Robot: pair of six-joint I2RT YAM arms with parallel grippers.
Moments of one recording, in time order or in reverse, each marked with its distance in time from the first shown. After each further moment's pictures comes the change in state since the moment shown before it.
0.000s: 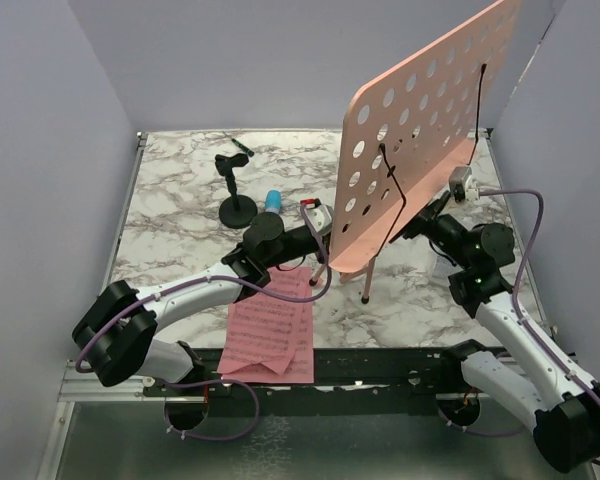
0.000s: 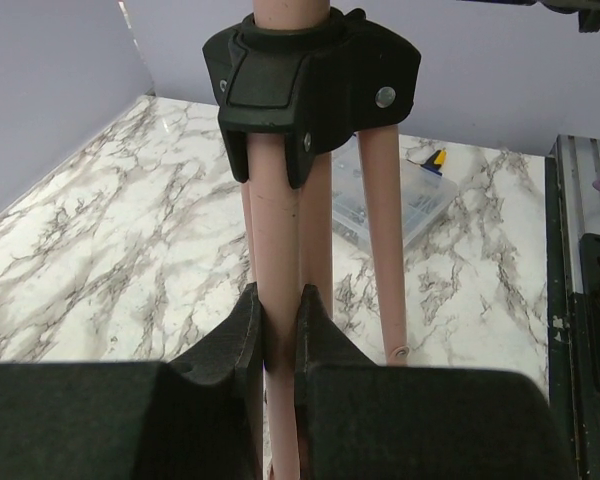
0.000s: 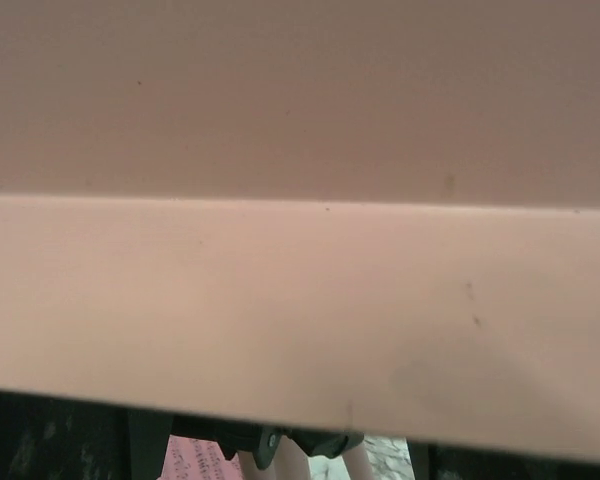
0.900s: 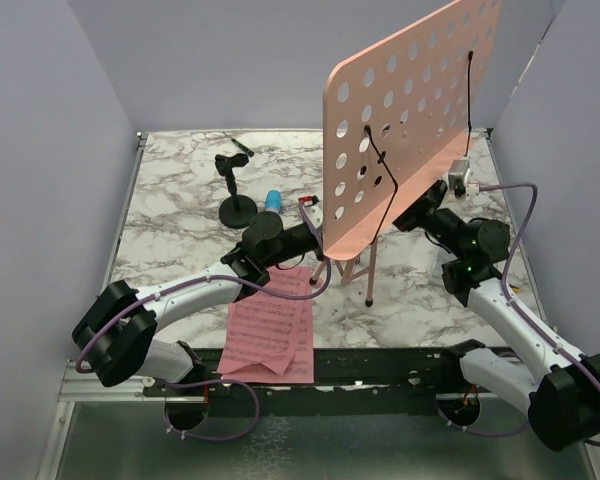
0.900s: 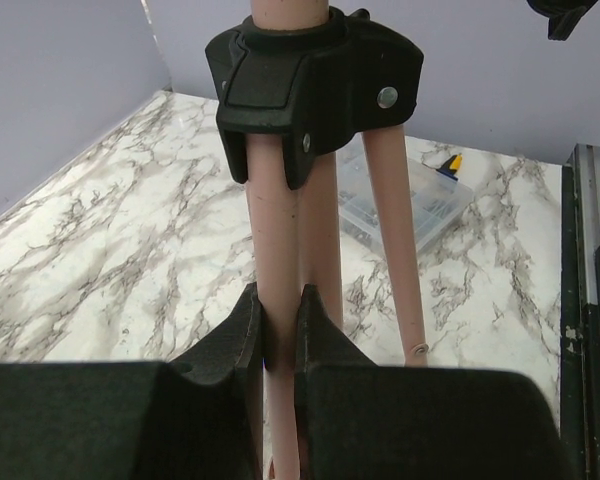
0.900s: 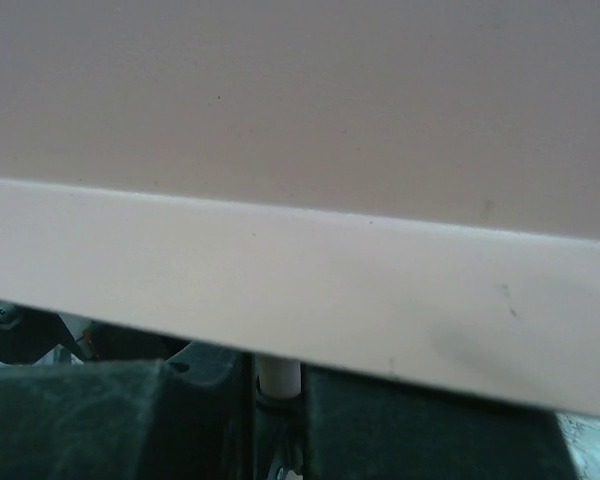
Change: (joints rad) left arm 0.010 -0.001 -0.001 0.002 -0.034 -0.012; right arm -0.010 0.148 0.013 0.289 -0.102 0.103
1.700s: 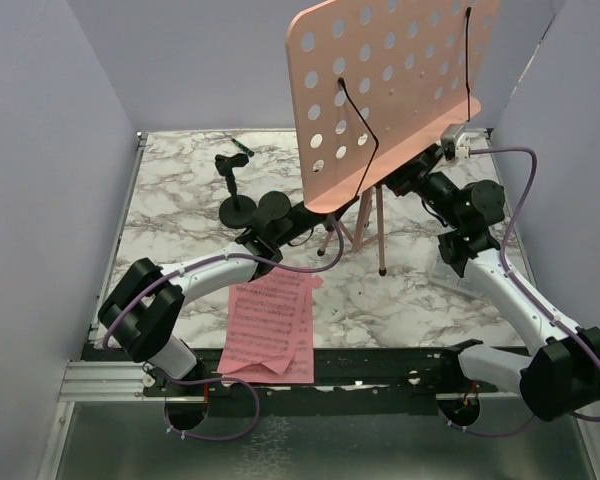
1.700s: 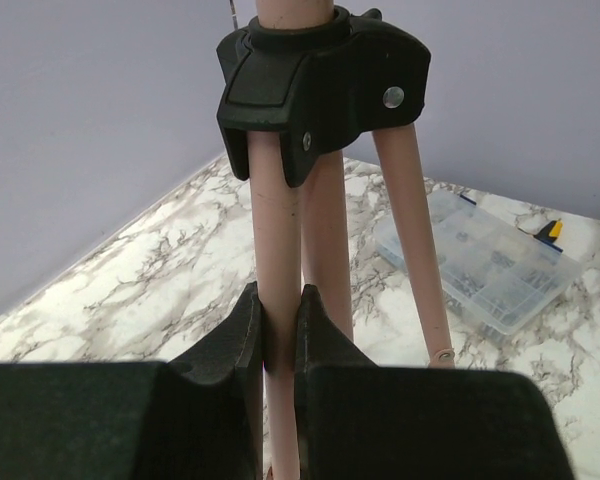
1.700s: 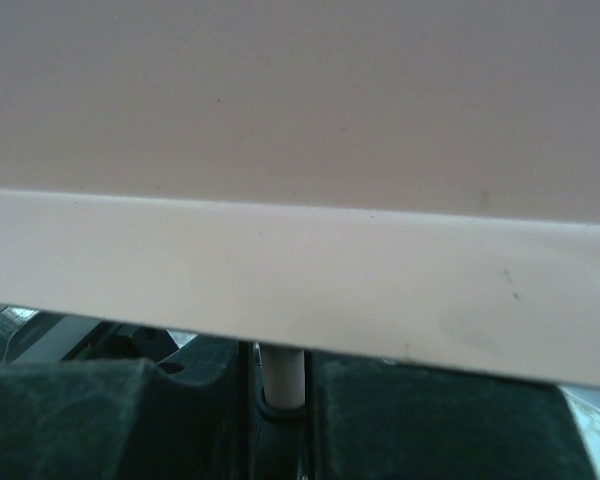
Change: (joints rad) left arm 0.059 0.163 0.151 0.105 -0.098 0.013; right arm -0.003 0.154 0.248 -0.153 0.098 -0.143
